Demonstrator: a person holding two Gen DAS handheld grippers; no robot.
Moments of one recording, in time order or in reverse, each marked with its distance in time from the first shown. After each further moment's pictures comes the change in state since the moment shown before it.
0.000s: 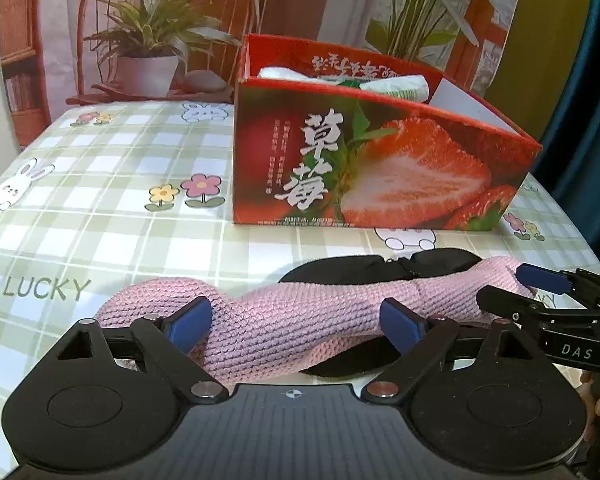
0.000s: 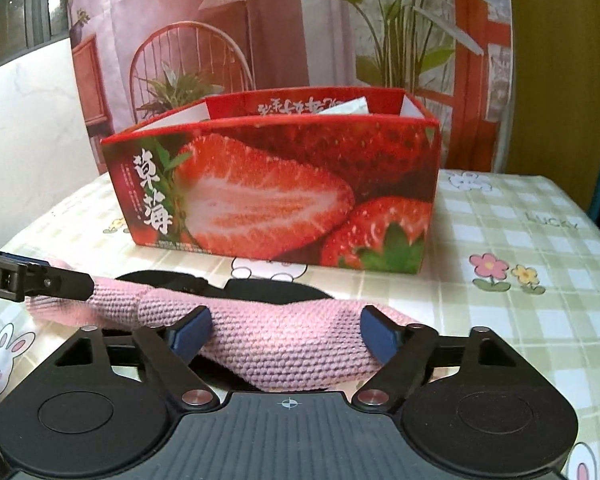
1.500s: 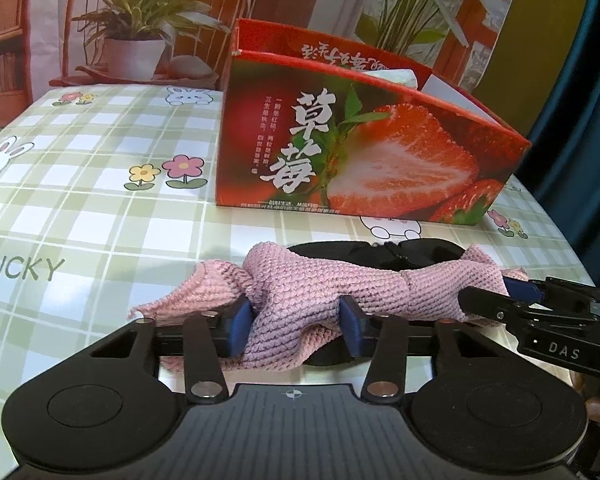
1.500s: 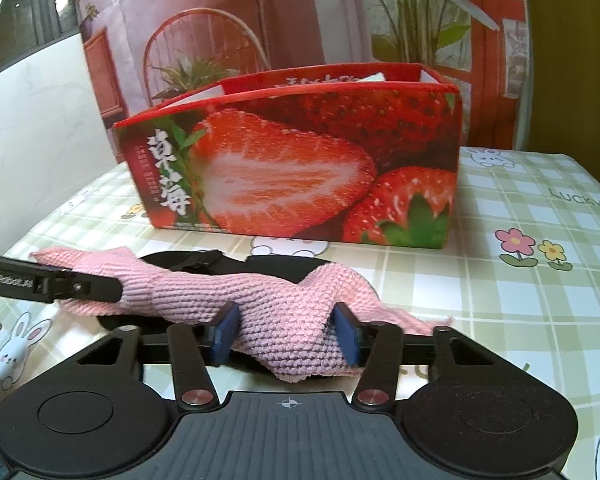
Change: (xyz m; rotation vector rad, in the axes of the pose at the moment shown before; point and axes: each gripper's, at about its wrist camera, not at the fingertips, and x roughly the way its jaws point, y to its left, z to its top) left arm 0.006 0.004 -0.009 -0.025 0.002 -0.071; right arm 0.006 0.003 -0.008 0.013 0.036 0.073
